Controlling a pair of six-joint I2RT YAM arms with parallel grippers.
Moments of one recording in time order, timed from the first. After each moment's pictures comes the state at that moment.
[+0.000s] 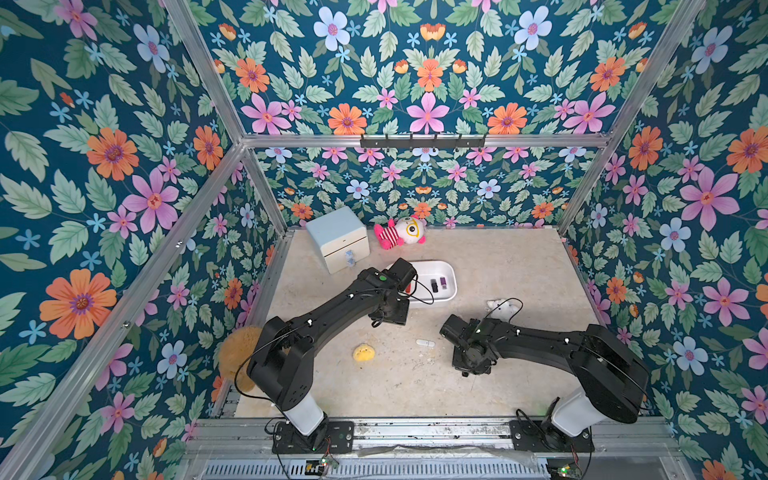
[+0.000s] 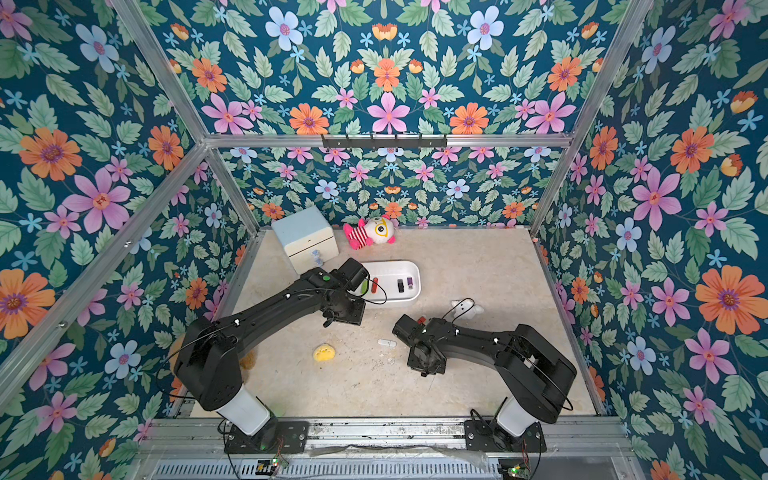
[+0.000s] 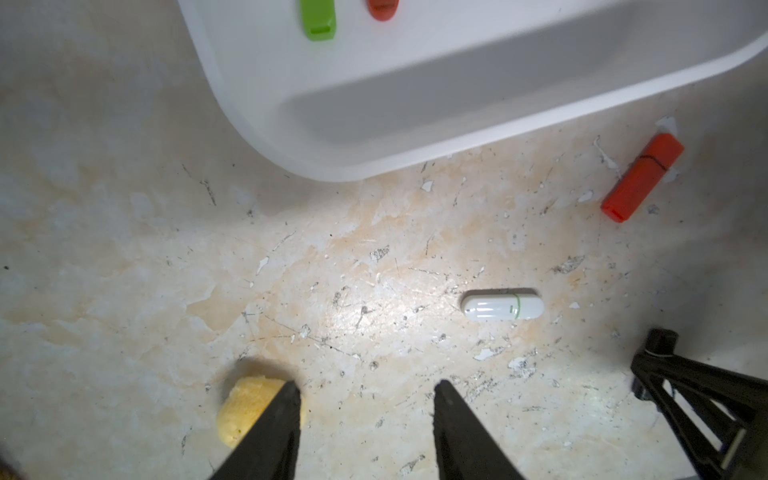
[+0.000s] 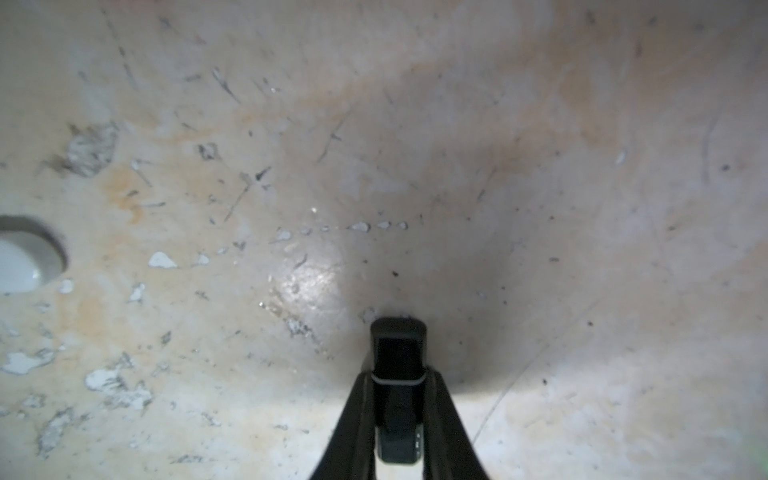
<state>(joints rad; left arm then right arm) -0.73 1.64 1.29 -0.98 -0.06 -0.45 0.93 1.59 0.84 -0.75 0.05 1.11</state>
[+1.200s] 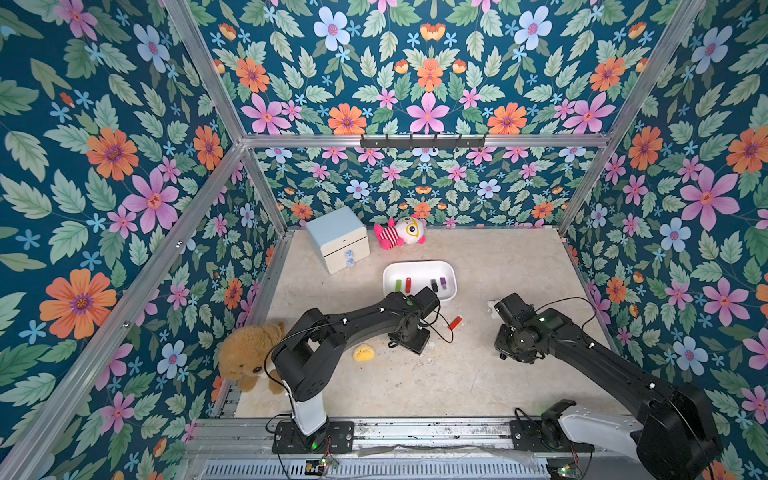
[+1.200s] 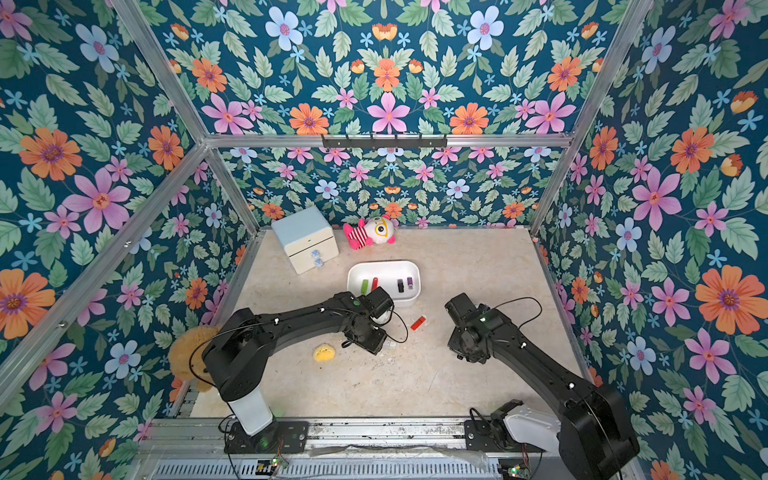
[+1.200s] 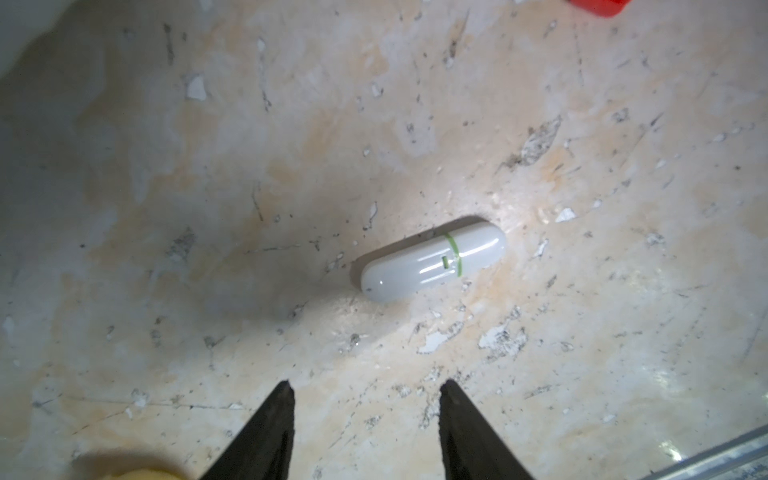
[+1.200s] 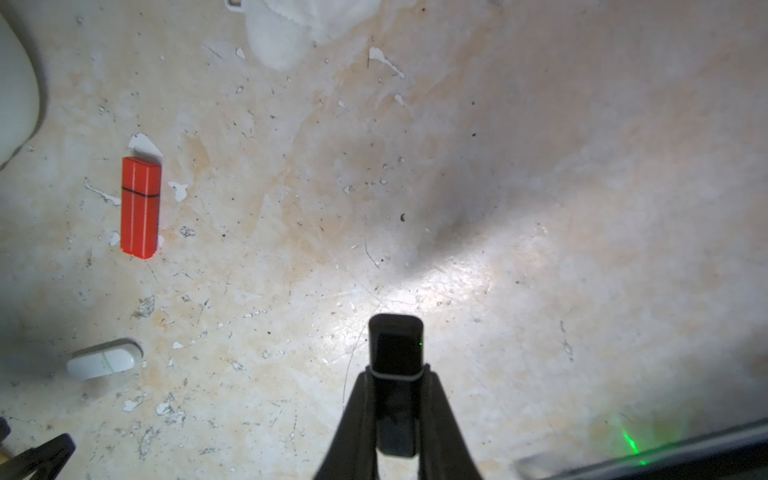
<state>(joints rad) -0.89 1.79 1.21 -0.82 0.02 -0.31 0.53 1.16 0.79 -0.98 0.08 0.96</state>
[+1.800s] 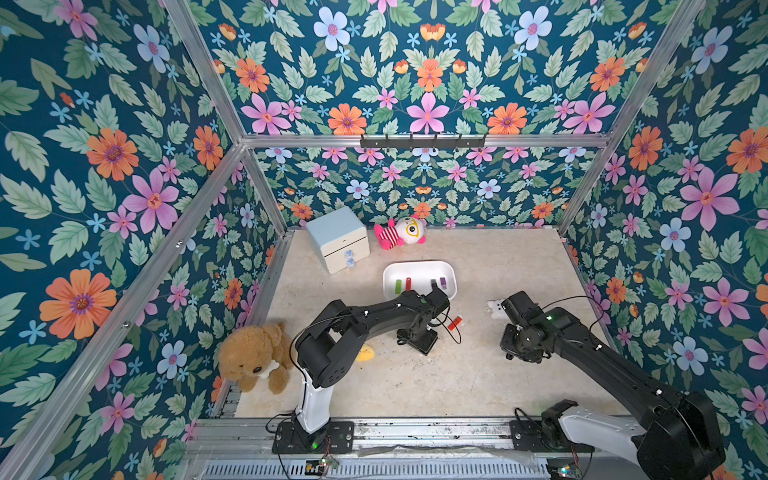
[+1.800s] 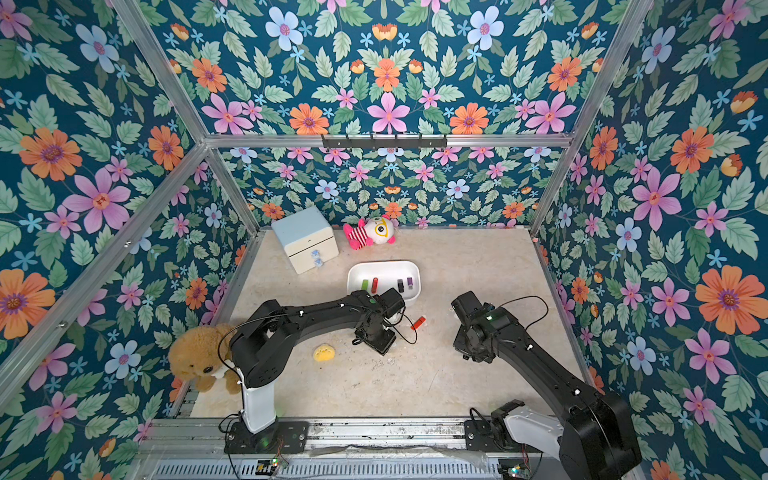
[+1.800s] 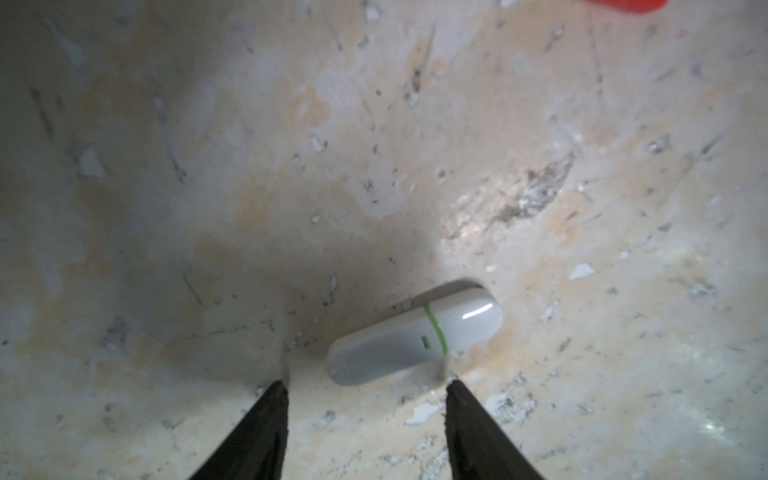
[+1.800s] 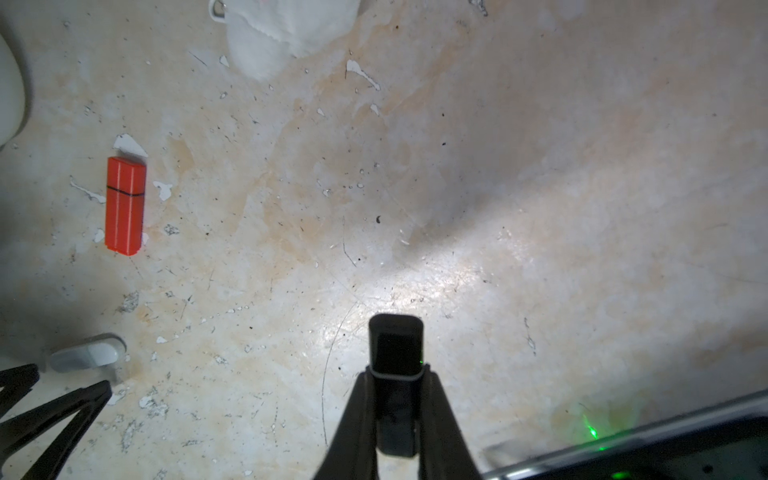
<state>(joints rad) -0.92 1.94 1.32 -0.85 0.01 -0.26 0.49 1.15 0.80 -1.02 0.08 0.90</state>
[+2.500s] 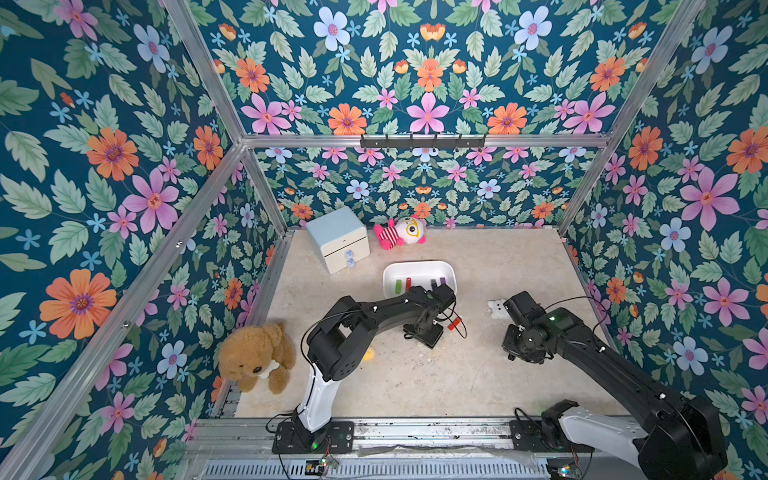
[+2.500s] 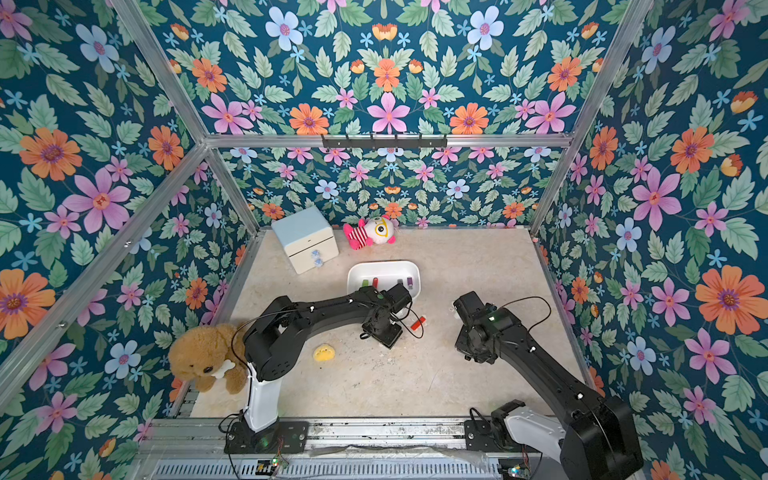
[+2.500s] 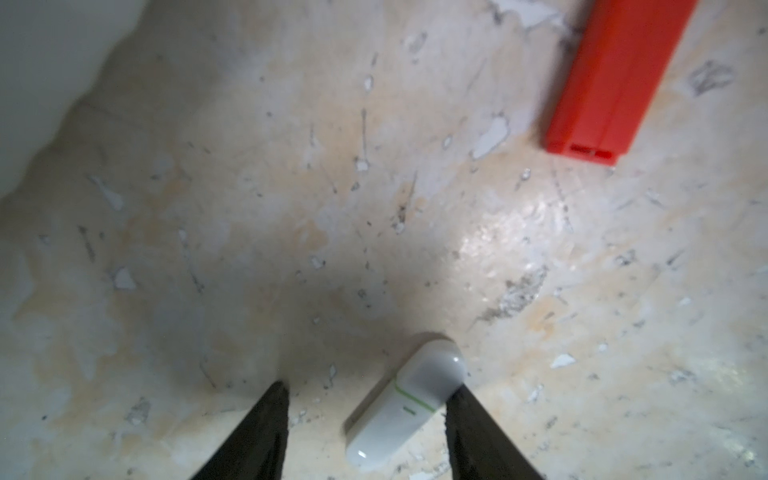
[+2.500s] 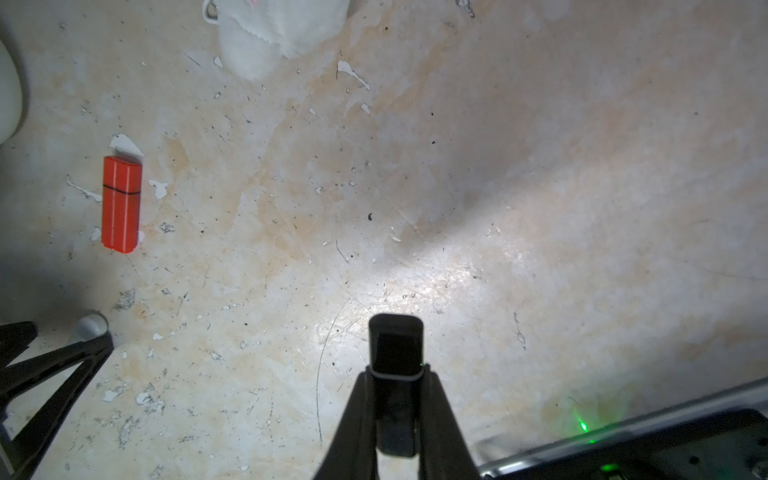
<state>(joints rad) -0.91 2.02 1.41 -0.84 -0.02 -0.24 0.48 1.13 0.80 -1.04 0.08 0.89</state>
